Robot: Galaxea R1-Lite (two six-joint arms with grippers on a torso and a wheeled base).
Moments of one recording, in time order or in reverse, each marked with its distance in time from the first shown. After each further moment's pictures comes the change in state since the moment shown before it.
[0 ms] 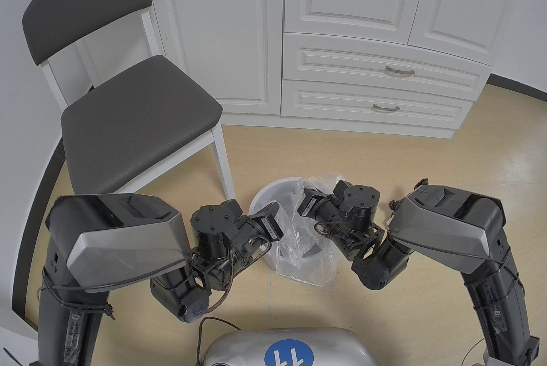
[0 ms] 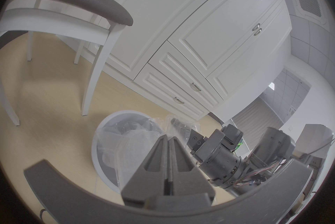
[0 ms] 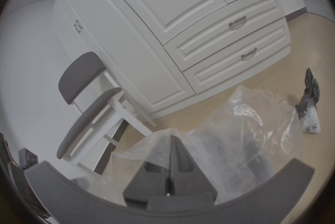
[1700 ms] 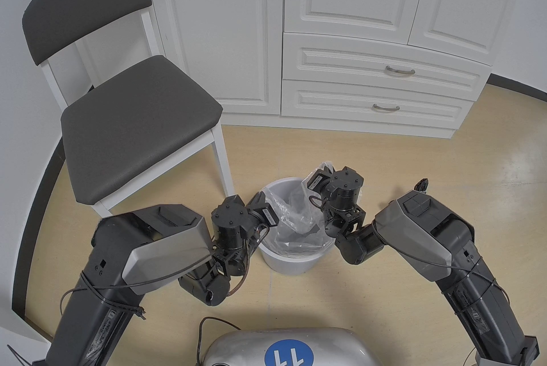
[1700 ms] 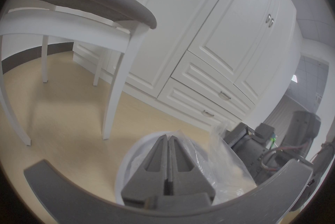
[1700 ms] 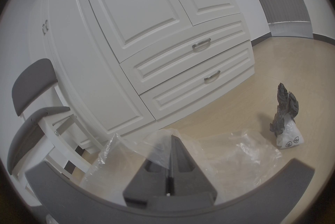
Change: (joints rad) left arm 0.054 0.241 -0.352 0.059 0.224 0.150; right arm -0.069 0.242 -0.546 0.249 -0.371 -0.045
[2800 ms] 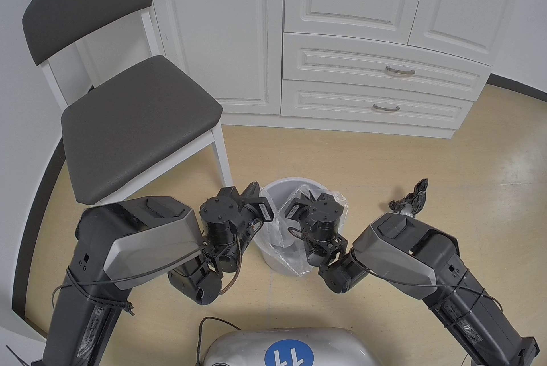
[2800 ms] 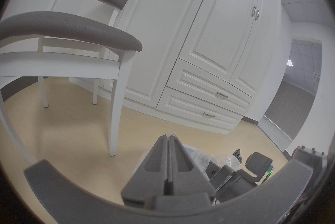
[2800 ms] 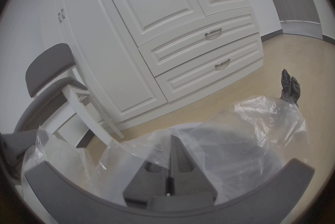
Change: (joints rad) left arm 0.003 -0.081 0.092 -0.059 0.004 0.162; right arm 0.107 0.044 0.111 -0.125 0.005 -0.033
